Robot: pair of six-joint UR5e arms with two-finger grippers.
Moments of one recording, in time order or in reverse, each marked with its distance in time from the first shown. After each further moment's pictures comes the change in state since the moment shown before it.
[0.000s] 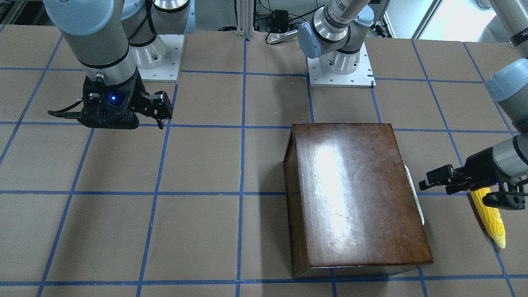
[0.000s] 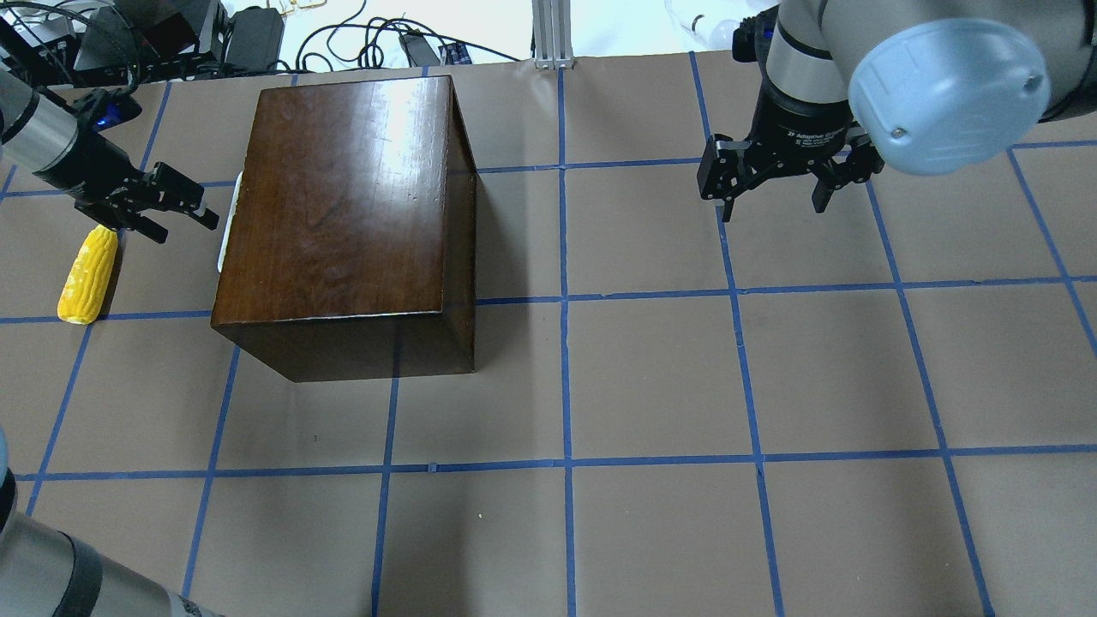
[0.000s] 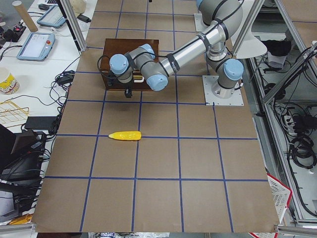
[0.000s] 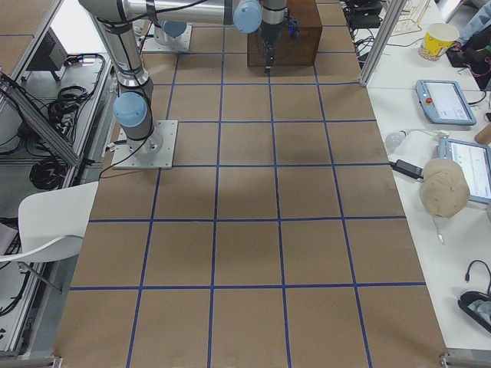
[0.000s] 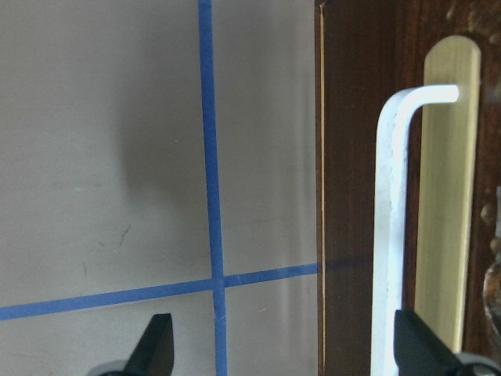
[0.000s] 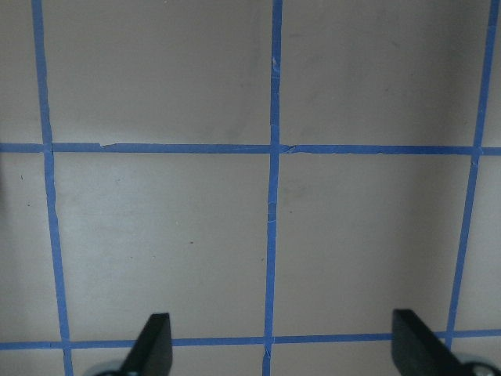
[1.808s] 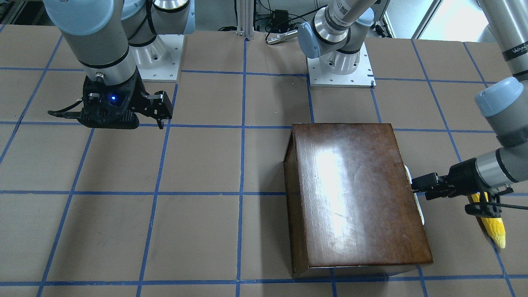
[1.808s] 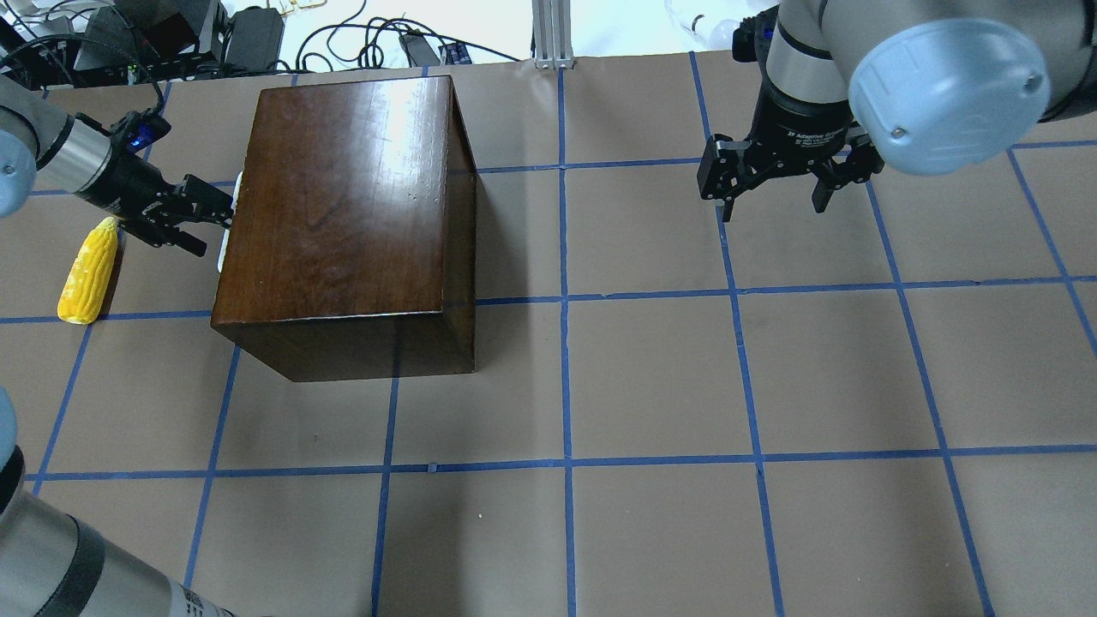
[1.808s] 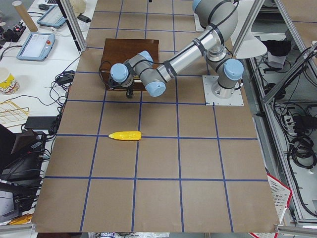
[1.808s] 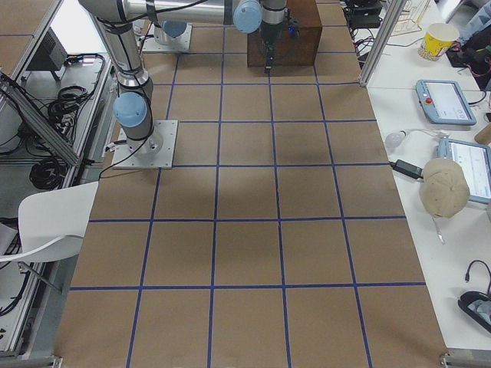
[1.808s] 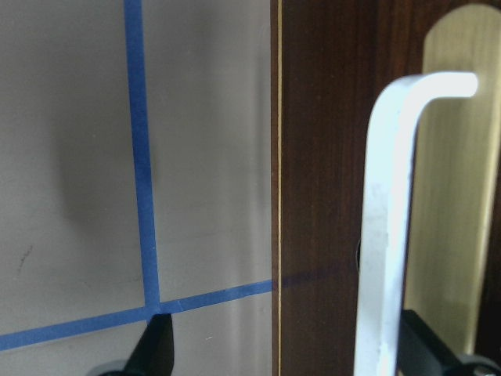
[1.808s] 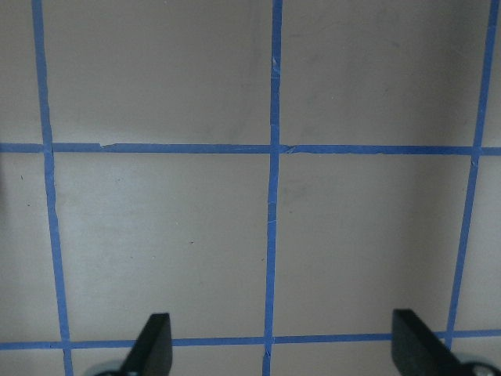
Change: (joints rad) left arm 0.000 -0.048 -0.027 0.004 -0.091 0.001; right arm 0.000 0.000 0.000 0.000 0.000 0.000
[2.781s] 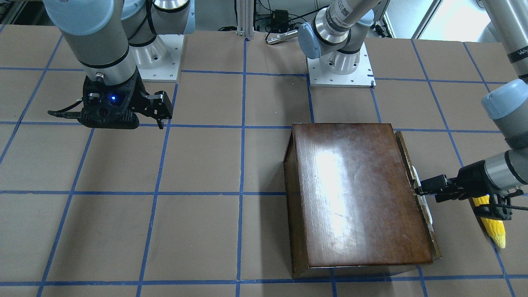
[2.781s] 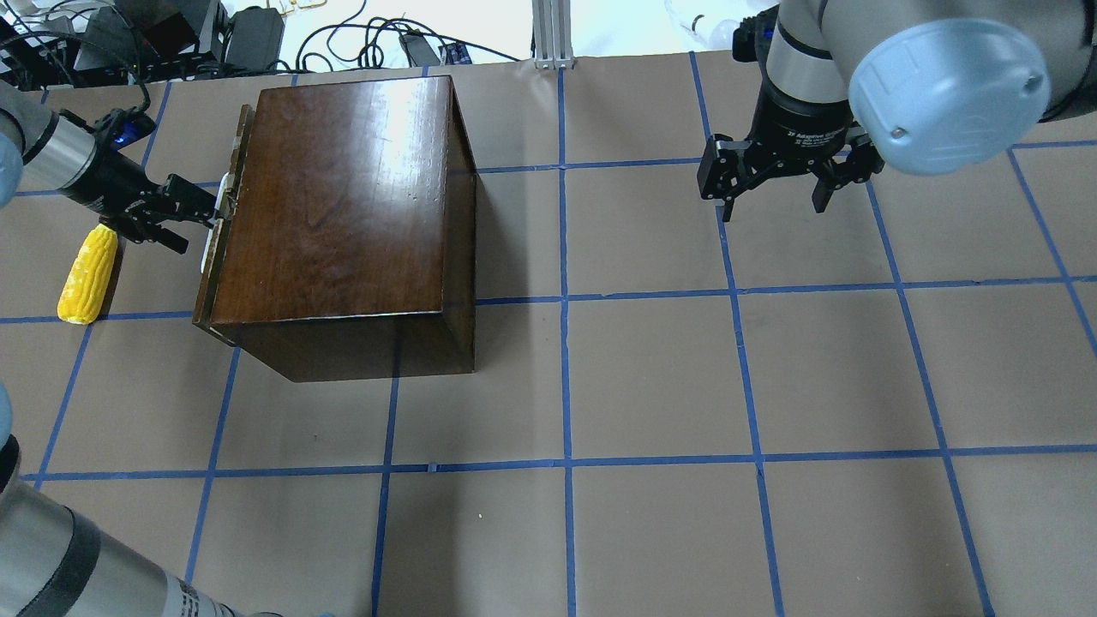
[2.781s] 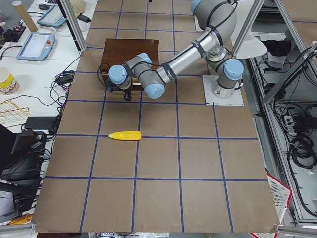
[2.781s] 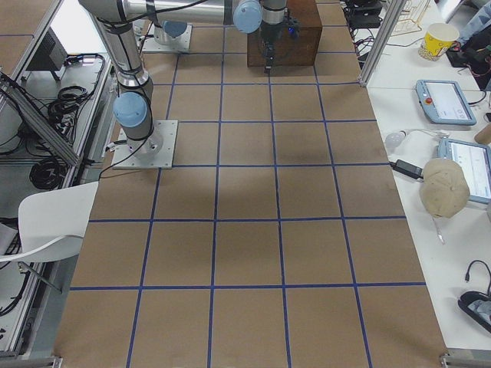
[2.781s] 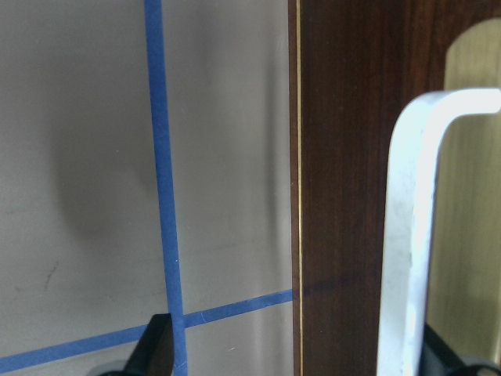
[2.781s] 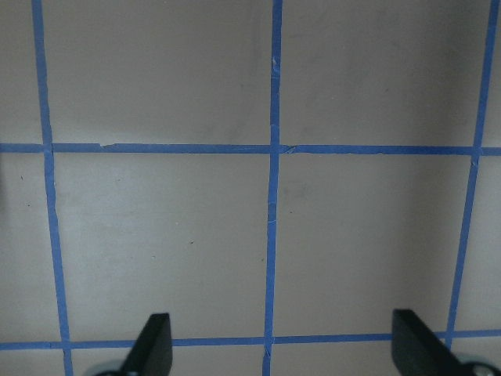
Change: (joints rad) left arm 0.030 -0.020 0.031 0.008 0.045 0.035; right arm 0.000 0.000 0.000 0.000 0.000 0.000
